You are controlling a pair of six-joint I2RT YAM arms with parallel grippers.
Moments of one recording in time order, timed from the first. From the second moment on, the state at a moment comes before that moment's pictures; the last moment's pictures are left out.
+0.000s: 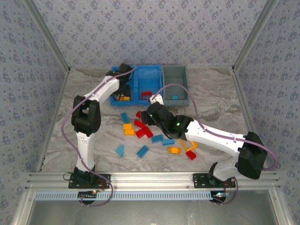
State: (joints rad) left arm -0.38 2.14 1.84 -0.94 -0.29 -0.37; right arm 1.00 1.41 1.09 -0.32 0.42 0.50
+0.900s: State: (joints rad) left arm -0.75 0.98 0.94 -0.78 -0.04 -0.62; right arm 1.01 1.58 1.03 -0.81 0.32 0.28
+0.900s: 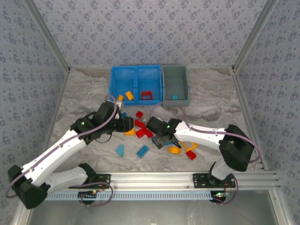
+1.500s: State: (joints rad) left arm -0.80 0.78 0.81 -0.72 0.12 -0.69; right arm 0.97 1.78 1.10 -0.91 0.34 0.26
